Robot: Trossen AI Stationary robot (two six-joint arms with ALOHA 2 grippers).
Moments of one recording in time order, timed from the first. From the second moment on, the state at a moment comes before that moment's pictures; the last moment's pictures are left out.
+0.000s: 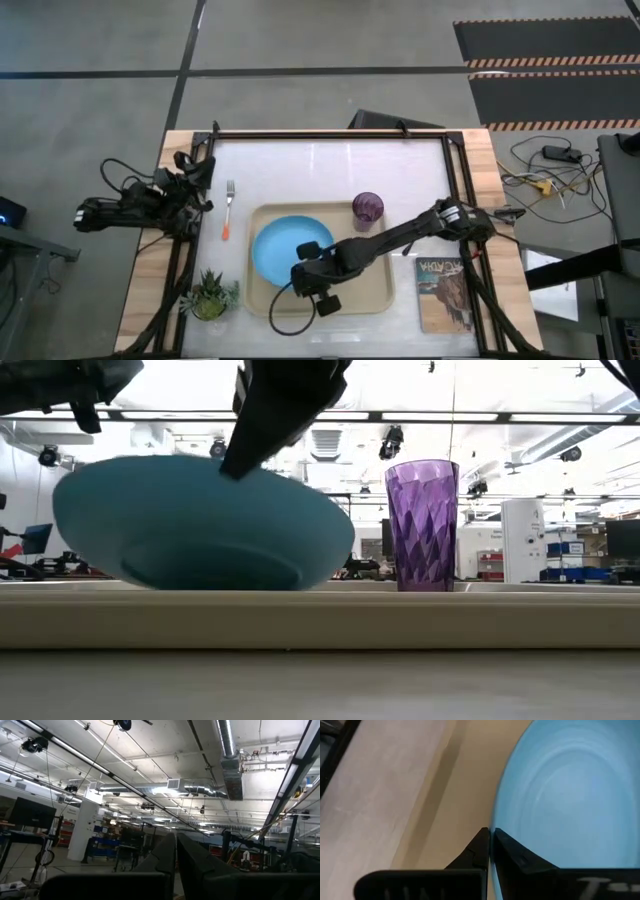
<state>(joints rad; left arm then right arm) -0.03 0.09 0.11 0.63 -0.53 0.16 0.33 2.24 1.99 -0.80 0.00 -0.06</state>
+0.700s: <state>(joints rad) -0.03 0.09 0.11 0.67 -0.53 0.16 0.32 2.26 1.99 -0.79 0.00 0.02</state>
